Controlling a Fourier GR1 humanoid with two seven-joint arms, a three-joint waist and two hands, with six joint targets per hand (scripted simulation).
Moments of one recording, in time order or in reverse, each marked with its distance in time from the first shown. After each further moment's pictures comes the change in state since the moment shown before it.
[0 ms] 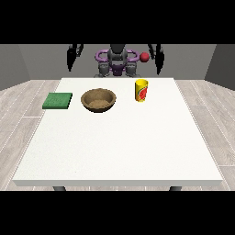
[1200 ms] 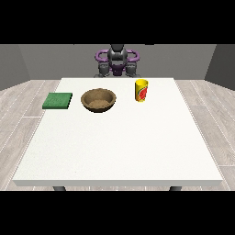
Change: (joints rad) left arm 0.153 -0.071 -0.136 -0.359 0.028 0.123 0.150; right arm 0.223 0.080 0.029 -0.403 -0.202 0.060 0.167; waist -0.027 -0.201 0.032
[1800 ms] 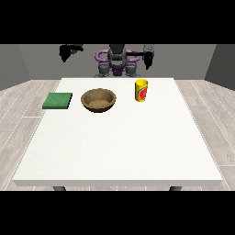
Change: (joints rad) left arm -0.153 -0.004 -0.006 0.312 -0.093 0.081 -0.426; right arm -0.115 -0.076 -0.151 0.236 -0.077 0.173 -0.308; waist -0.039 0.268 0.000
